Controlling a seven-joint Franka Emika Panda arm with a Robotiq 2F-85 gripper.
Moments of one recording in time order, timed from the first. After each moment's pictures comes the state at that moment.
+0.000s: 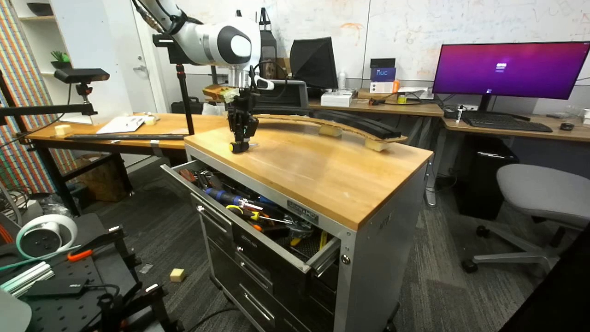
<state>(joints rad) 0.19 0.45 0.06 -1.83 -0.05 2.11 0.30</state>
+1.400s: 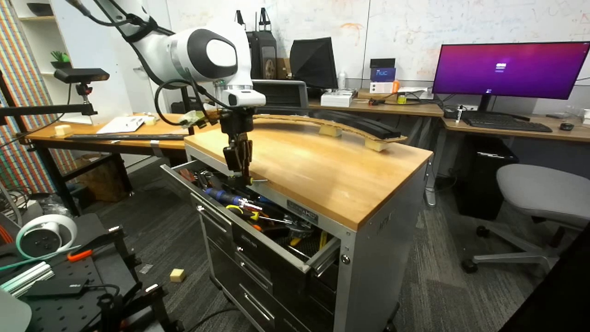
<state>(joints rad) 0.12 0.15 -0.08 -2.37 -0.28 2.38 1.16</state>
